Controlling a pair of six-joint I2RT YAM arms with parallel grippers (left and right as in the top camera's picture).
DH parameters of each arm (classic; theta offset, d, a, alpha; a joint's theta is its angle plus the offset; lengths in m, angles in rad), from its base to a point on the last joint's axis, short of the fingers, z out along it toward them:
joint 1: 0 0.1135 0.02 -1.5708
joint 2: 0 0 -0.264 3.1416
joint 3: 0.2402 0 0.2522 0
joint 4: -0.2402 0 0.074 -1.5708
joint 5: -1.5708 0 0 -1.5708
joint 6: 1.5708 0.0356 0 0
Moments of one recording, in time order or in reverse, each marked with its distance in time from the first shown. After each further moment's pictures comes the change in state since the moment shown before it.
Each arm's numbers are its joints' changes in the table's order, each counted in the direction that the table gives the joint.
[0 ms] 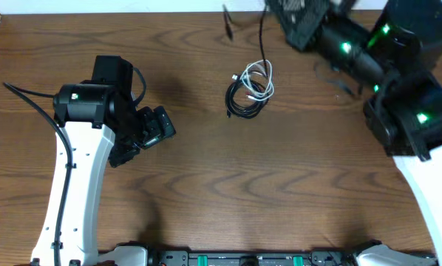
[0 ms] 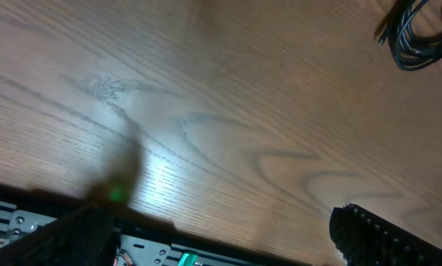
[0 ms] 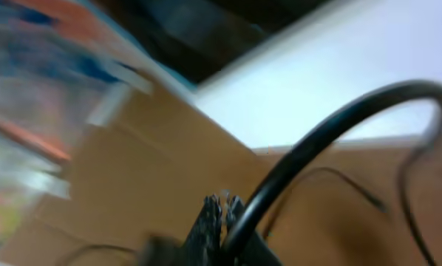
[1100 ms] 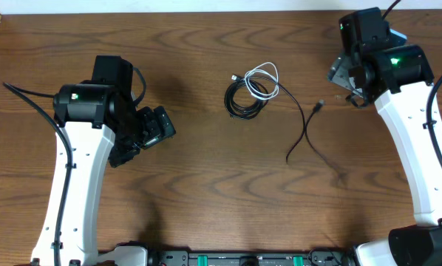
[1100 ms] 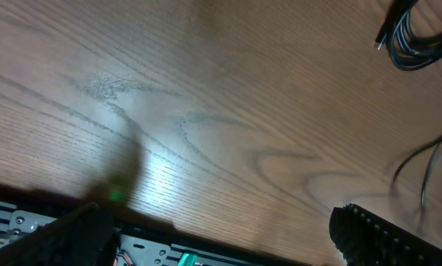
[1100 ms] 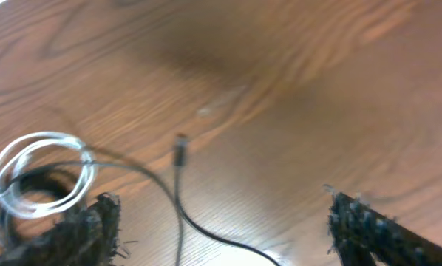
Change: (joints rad) left arm 0.000 0.000 0.000 0.000 0.000 0.000; right arm -0.174 0.235 -0.021 -0.747 -0.737 -0.124
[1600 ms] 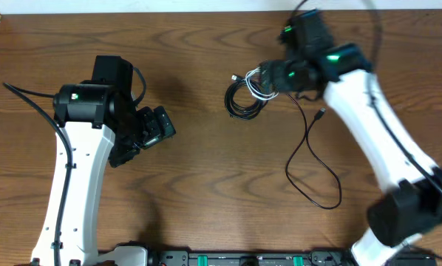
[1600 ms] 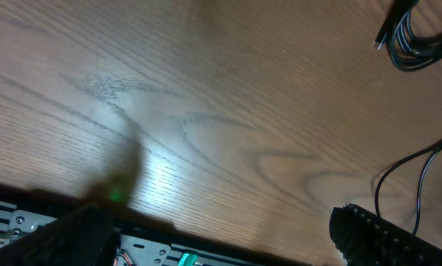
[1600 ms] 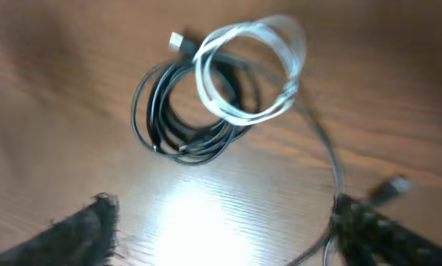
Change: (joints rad) left arm 0.000 0.000 0.000 0.000 0.000 0.000; right arm 0.187 0.214 -0.015 0.245 0.430 -0.436
